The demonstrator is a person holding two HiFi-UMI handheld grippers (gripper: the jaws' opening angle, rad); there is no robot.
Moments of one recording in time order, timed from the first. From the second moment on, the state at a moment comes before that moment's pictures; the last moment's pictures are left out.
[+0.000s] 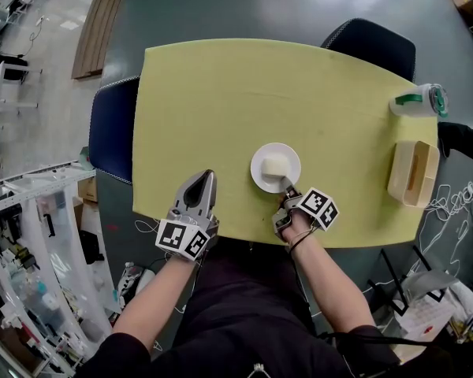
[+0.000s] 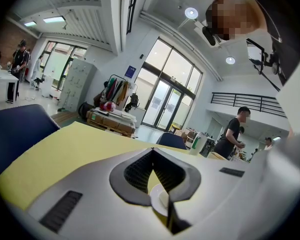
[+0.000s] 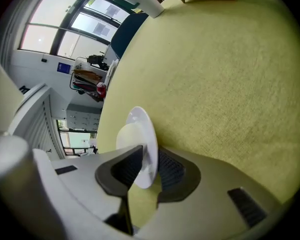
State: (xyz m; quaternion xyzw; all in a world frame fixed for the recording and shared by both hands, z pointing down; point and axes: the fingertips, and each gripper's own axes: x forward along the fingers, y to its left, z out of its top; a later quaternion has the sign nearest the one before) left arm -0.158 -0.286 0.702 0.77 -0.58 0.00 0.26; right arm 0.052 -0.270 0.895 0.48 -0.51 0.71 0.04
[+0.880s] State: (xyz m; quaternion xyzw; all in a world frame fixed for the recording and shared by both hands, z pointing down) left arm -0.162 -0.283 0.717 0.77 -0.59 0.01 0.27; right arm 0.071 -0.279 0.862 0.54 -0.60 0.57 0.16
